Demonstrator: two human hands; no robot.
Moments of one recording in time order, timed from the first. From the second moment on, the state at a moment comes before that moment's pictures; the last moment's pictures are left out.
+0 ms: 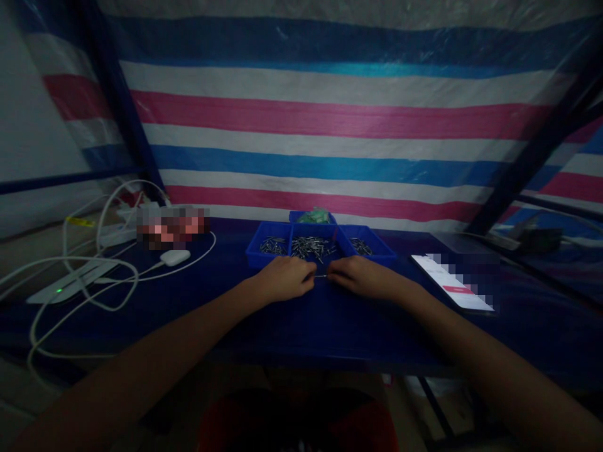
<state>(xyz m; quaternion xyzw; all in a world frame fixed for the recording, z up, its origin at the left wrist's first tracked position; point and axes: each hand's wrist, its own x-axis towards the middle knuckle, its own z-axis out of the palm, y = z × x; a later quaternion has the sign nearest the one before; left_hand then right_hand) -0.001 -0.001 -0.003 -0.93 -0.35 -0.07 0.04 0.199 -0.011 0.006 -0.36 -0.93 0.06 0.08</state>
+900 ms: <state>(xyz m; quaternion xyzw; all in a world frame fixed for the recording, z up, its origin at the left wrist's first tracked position) -0.002 0.001 -0.005 -0.93 -0.35 -0.07 0.05 0.199 -0.011 0.007 -0.35 -0.93 0.07 0.08</state>
